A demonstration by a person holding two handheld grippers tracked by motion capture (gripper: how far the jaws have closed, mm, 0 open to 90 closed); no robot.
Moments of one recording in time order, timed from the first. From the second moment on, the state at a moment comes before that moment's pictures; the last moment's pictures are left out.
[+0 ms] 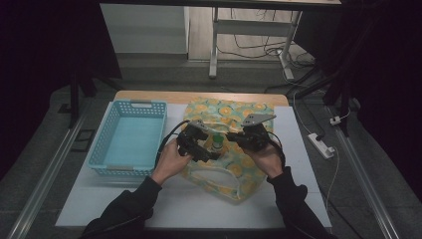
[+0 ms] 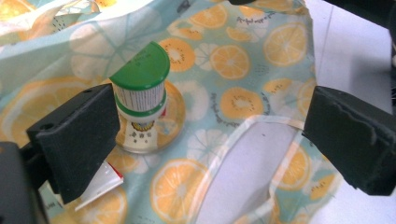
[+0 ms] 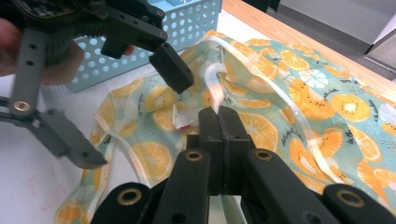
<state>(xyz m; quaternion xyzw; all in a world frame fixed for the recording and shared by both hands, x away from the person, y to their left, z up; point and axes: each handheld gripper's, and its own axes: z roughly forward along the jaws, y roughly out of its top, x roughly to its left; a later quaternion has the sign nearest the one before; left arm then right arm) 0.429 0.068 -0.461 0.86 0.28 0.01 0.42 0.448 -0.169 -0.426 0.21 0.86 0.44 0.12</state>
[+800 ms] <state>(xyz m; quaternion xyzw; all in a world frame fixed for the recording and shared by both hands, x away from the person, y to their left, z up) 0.395 0.085 -0.477 0.87 0.28 0.05 0.40 0.447 -0.168 -0.426 0.20 0.87 0.44 0.12</state>
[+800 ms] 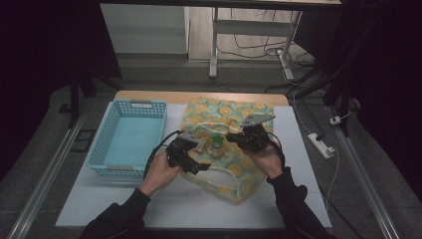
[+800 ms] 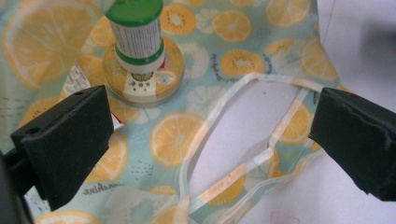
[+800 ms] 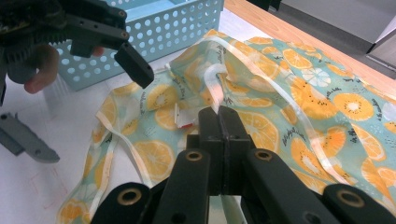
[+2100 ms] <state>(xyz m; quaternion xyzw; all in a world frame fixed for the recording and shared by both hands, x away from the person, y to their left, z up) 0.408 0.065 -0.535 0.91 0.30 0.06 0.29 0.448 -0.165 -0.432 0.20 0.87 0.43 0.11</state>
